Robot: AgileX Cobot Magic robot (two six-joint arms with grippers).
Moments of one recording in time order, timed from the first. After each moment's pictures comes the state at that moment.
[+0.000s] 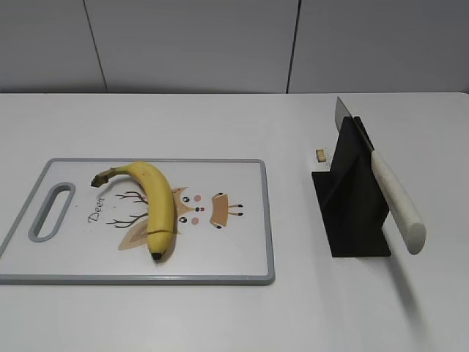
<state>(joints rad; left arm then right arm) -0.03 -0.01 -0.49 -0.09 1.08 0.22 0.14 0.73 -0.71 0.18 1.02 0.03</state>
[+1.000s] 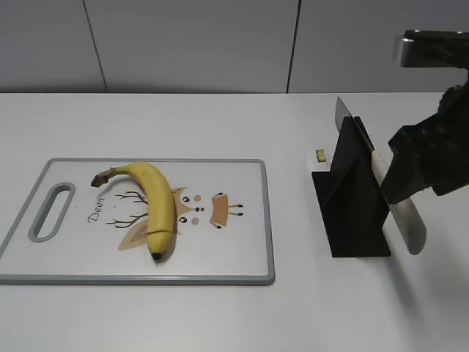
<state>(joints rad) -0.03 -0.01 -0.49 -0.09 1.08 0.22 0.35 1.39 -1.03 0.20 1.02 0.06</state>
